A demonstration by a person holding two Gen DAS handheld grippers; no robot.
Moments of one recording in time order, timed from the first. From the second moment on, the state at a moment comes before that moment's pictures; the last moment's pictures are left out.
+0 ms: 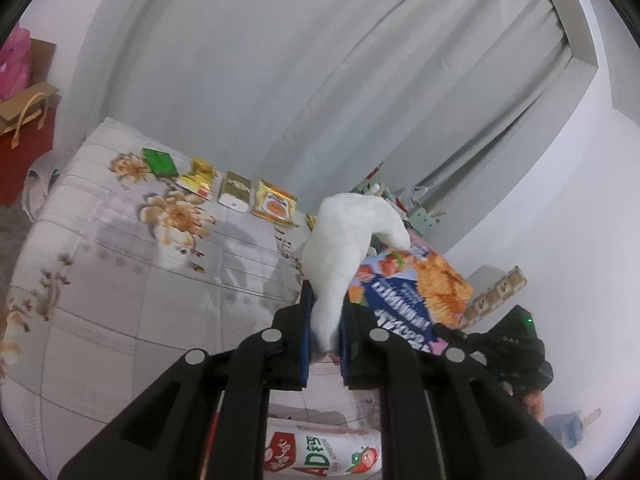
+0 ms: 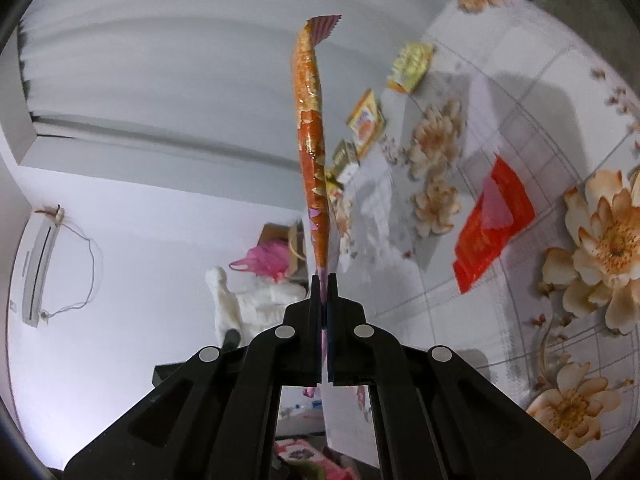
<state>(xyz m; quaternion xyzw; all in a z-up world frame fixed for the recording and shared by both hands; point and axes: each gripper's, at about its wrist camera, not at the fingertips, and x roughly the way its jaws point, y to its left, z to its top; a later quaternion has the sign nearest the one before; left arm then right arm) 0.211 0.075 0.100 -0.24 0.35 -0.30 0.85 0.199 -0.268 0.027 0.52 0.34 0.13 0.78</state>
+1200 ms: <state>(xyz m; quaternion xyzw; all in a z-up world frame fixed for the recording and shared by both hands) 0.157 0.123 0.116 -0.26 0.30 -0.28 0.87 0.133 -0.257 0.101 0.50 0.25 0.20 0.80</state>
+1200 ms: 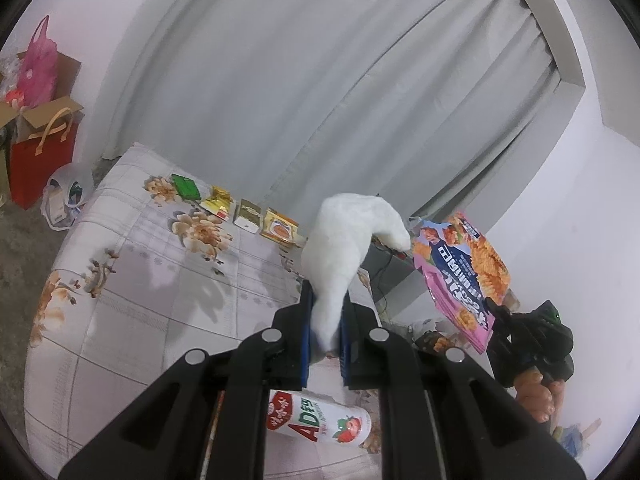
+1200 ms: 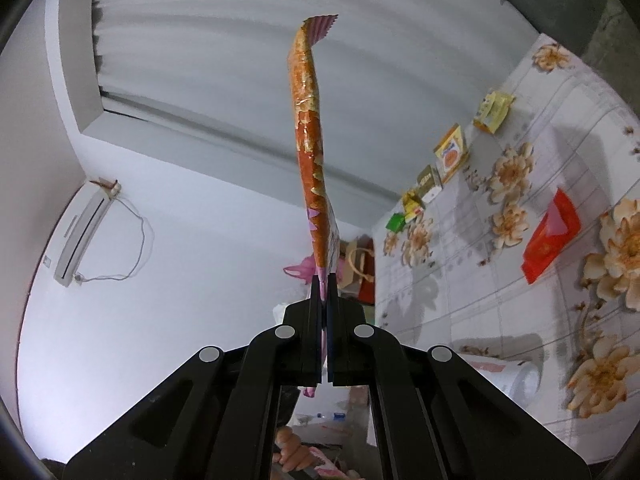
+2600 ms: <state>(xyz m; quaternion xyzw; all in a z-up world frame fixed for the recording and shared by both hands) 0.107 -0.253 0.046 -0.05 0.45 -0.55 0.70 -0.182 -0.519 -0.095 0.68 0.12 -0.24 0.68</state>
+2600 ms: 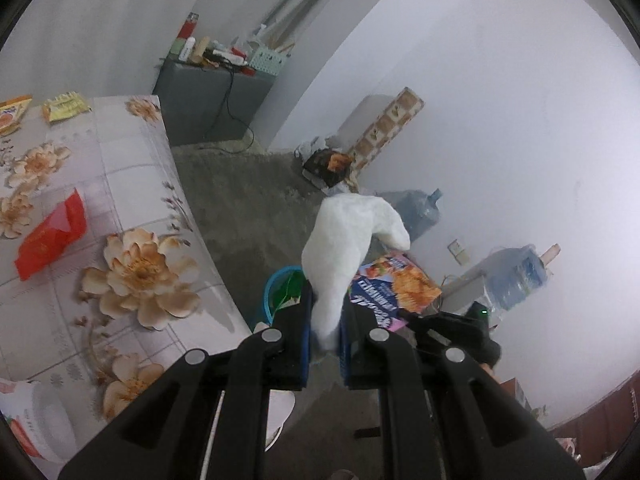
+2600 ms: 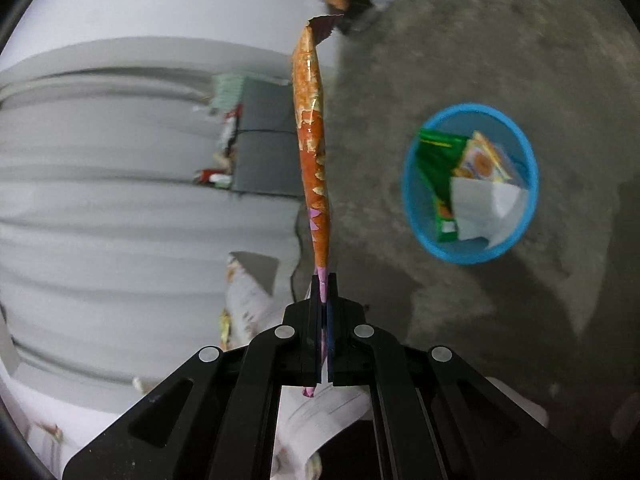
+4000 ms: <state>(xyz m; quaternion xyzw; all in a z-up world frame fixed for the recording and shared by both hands) 0.006 -0.516 -0.069 0.16 0.55 -0.54 0.61 -0.258 -0.578 -0.241 0.70 0.16 -0.37 0.59</state>
